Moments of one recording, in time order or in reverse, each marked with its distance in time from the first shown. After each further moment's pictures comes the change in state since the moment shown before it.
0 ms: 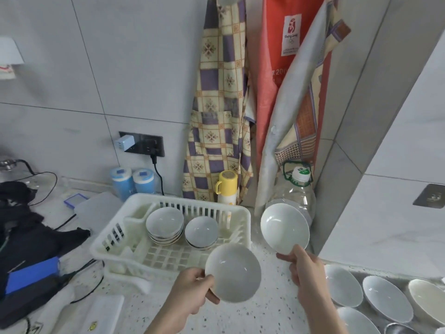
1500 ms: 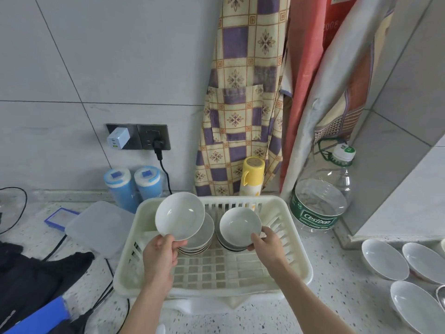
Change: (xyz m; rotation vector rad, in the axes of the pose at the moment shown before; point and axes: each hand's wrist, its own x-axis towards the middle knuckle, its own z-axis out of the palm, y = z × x) left_hand 0.146 -0.011 -0.171 -0.489 0.284 0.183; right_hand 0.049 0.085 0.196 -0.469 -0.079 -0.059
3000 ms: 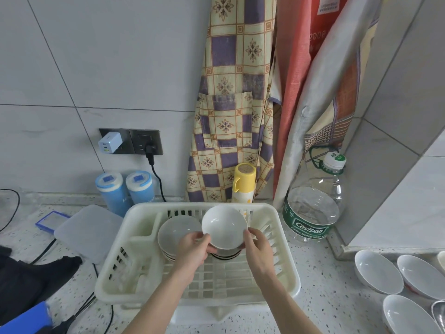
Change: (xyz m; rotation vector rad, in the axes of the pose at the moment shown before) left_hand -0.004 -0.020 0.084 0.384 -0.266 -0.048; right_hand 0.005 0.004 0.001 0.212 0.064 -0.121
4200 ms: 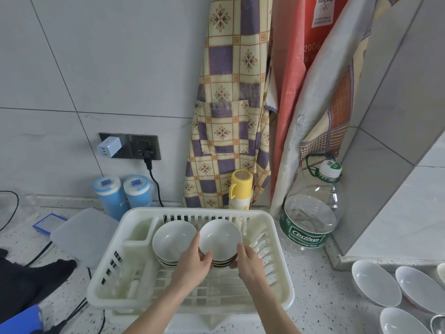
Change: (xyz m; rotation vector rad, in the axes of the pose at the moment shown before) left_hand -0.004 -0.019 0.008 0.456 -0.023 0.227; right_hand 0.003 0.011 0.001 -0.184 -0.128 0.109
